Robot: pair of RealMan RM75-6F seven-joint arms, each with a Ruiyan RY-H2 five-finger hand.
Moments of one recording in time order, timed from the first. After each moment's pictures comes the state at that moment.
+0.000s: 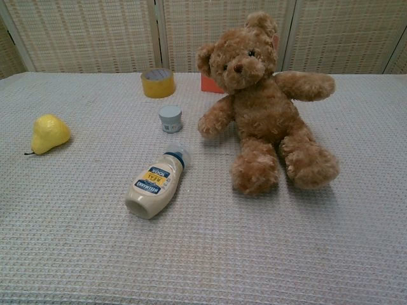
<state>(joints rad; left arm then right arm) -0.14 -1.15 0.05 -1.59 1.69 1.50 0.07 -0.08 -1.10 -0.02 -1.67 -1.70 1.67 -0.21</state>
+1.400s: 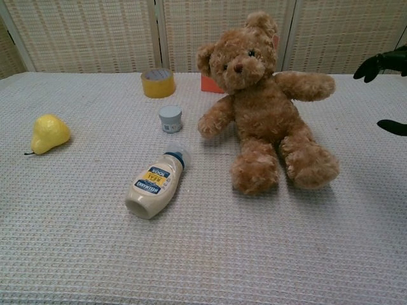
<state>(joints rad) -0.14 -1.14 0.05 -1.60 1.69 1.48 0.06 0.32 -1.46 0.18 -1.44 -1.65 1.35 -0.42</state>
